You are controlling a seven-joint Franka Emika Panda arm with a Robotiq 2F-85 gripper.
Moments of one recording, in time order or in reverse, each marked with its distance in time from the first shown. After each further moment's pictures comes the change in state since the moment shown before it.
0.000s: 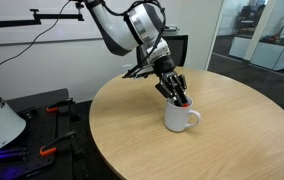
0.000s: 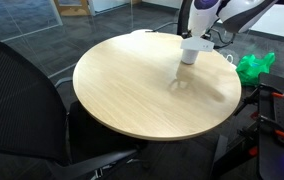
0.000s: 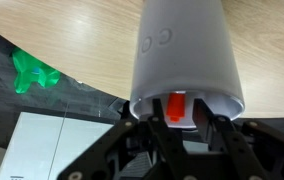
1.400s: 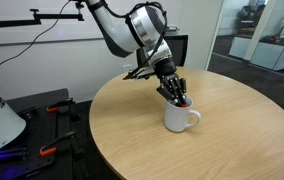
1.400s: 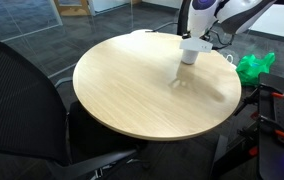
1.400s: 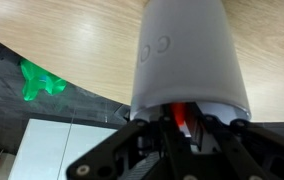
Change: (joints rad) arm -0.007 0.022 -0.003 0.017 0.040 0.003 -0.001
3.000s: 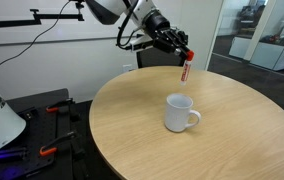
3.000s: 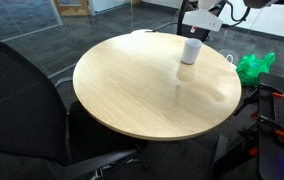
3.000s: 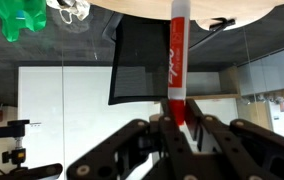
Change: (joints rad) arm 0.132 -0.300 0.047 -0.103 -0.146 -0.324 0.145
